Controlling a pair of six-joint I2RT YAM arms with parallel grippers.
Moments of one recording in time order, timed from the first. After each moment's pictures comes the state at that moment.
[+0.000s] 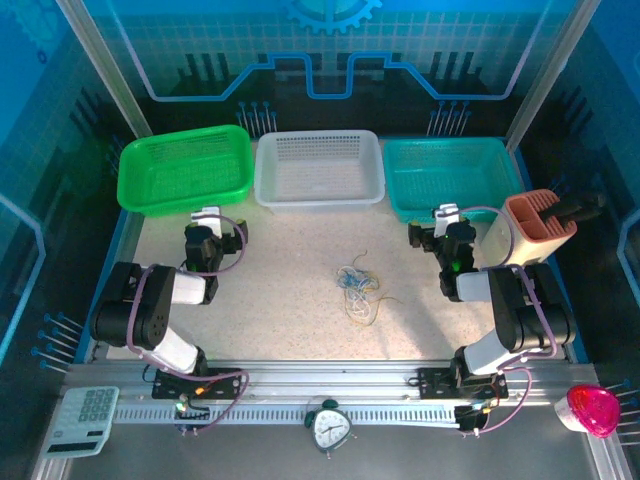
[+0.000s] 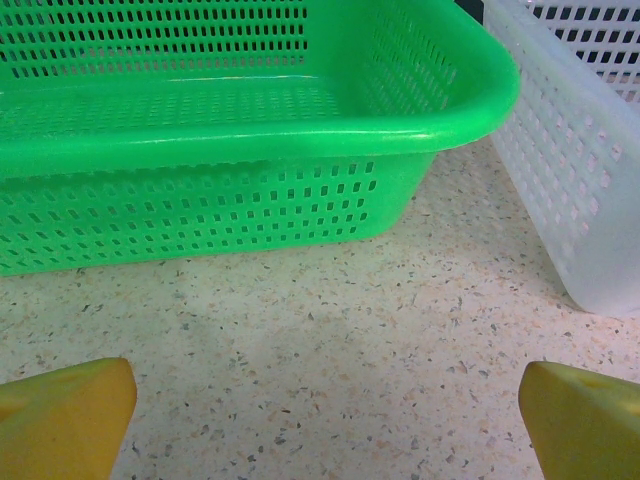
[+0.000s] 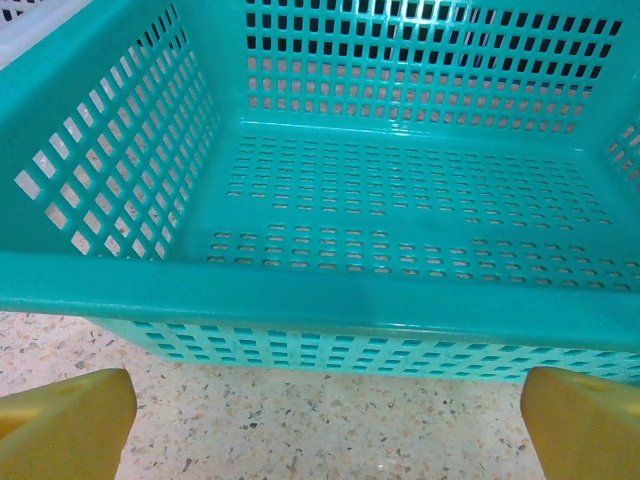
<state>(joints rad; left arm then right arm) -0.03 1.56 0.37 0.85 -0.12 -0.09 0.07 1.54 0.40 0.77 0.08 -0.06</state>
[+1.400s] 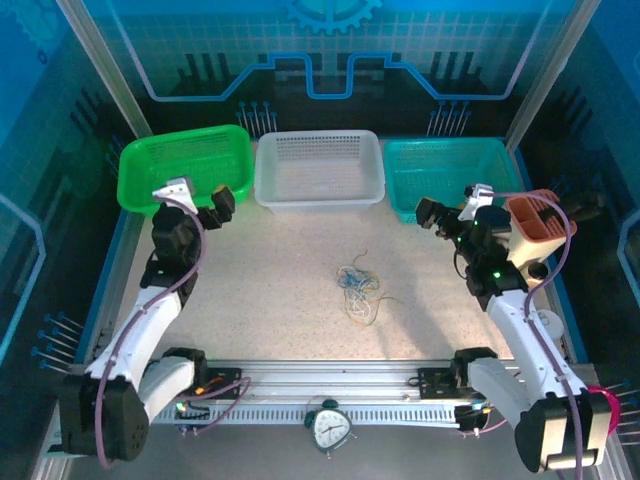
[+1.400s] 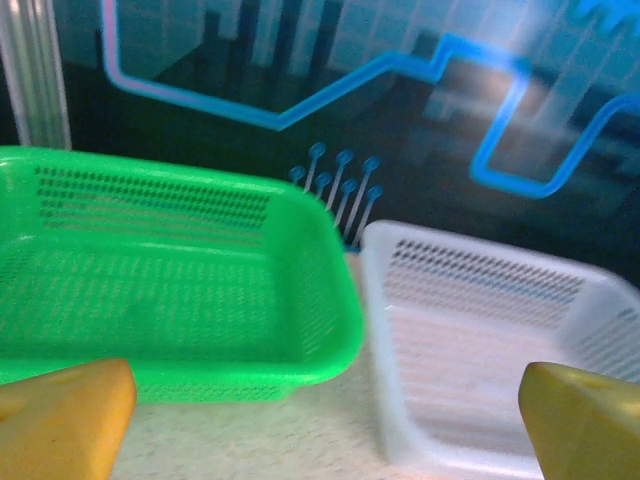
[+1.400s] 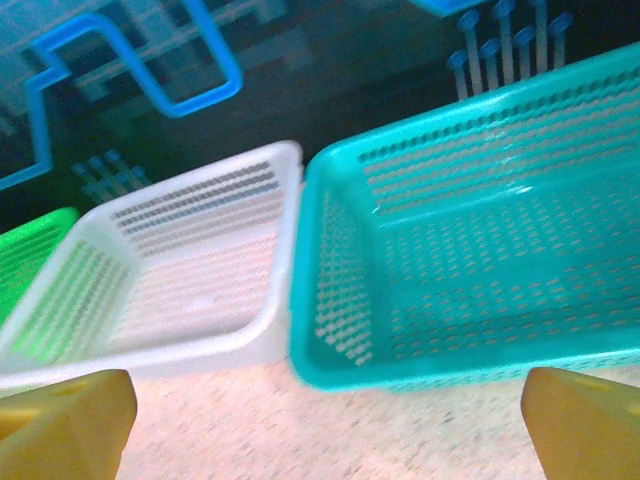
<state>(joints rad) -0.04 0.94 0.61 0.19 -0.07 -0.31 0.09 0.90 0.68 -0.11 -0.11 0.38</state>
